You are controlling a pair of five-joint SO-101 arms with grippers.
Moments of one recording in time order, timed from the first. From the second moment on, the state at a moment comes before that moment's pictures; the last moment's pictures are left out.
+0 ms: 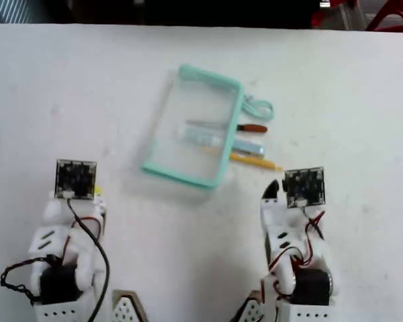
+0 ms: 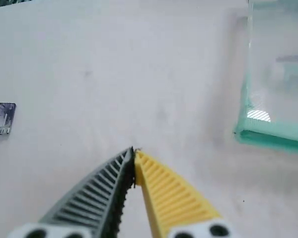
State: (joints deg) left arm -13.3 -104.1 83.5 61.8 -10.9; right arm -1.5 -102.9 81.6 62.2 12.6
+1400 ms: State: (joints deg) left arm -2.4 -31.6 17.6 72.4 1.8; right arm -8.5 -66.6 50.7 52.2 12.1
